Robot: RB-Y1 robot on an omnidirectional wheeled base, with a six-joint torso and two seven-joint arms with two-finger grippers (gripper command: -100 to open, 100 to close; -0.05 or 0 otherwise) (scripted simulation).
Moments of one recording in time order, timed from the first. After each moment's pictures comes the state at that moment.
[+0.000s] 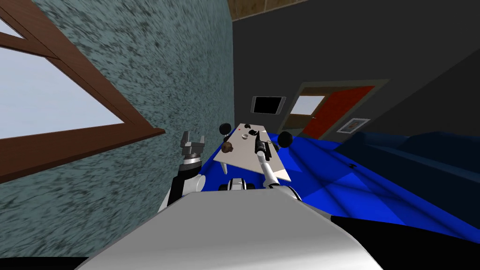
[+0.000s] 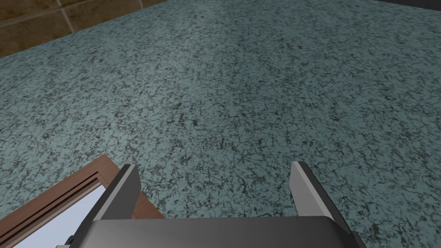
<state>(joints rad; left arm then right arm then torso) 0.45 0.01 -0.05 -2.31 0.08 -0.41 0.15 -0.34 -0.04 -0.16 -1.13 -1.19 -0.31 -1.21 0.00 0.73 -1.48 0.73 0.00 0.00</state>
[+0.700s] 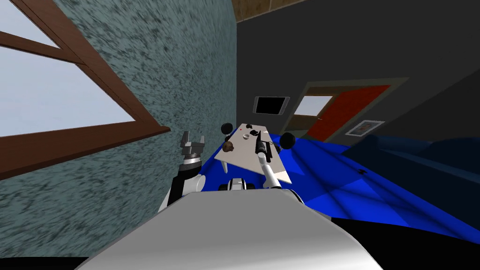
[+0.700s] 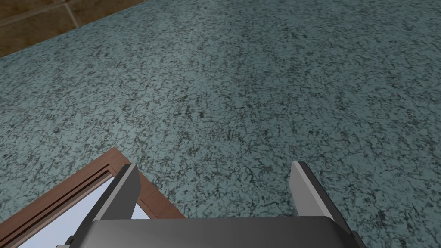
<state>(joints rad) 0.45 0.01 -0.05 -2.31 0.08 -0.41 0.15 -0.29 -0.06 -0.14 -1.18 -1.22 -0.33 -1.30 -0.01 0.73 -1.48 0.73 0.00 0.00</state>
